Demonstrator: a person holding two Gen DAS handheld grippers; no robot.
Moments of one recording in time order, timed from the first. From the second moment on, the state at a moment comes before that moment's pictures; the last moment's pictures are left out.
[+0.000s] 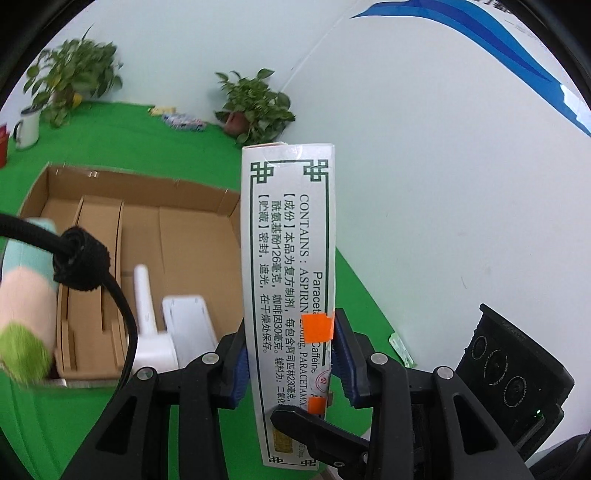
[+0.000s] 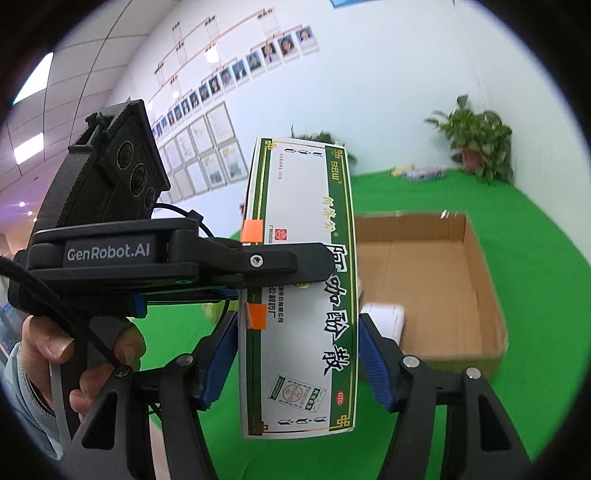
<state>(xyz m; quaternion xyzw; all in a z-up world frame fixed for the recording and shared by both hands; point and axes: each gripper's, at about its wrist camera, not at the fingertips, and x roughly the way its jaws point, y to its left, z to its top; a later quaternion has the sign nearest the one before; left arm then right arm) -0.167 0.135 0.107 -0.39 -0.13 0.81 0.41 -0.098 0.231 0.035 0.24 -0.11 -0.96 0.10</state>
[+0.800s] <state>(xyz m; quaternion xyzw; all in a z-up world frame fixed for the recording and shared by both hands) -0.318 0.195 0.080 -0.48 -0.10 0.76 0.43 -0.194 0.302 0.024 0.31 -0.19 -0.93 0.08</state>
